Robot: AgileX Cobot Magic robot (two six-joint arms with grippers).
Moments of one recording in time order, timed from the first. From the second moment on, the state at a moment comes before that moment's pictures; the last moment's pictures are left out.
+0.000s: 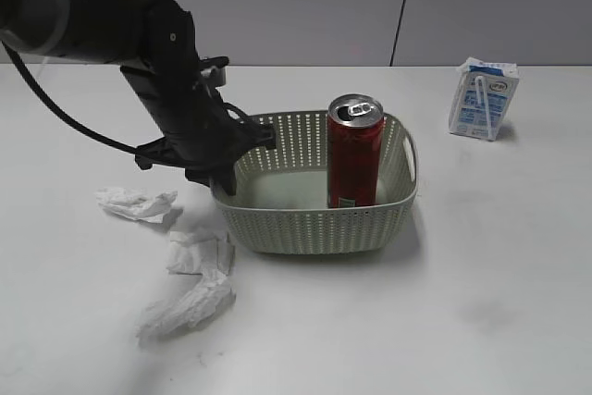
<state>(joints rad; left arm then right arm) -0.55 2.05 -1.39 -0.26 0.72 -0.36 0.17 0.27 -0.56 0.06 1.05 -0.04</state>
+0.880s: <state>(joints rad) -0.43 1.87 -1.39 -0.22 0.71 -0.29 0.17 0.00 -0.42 0.05 0.95 -0.06</state>
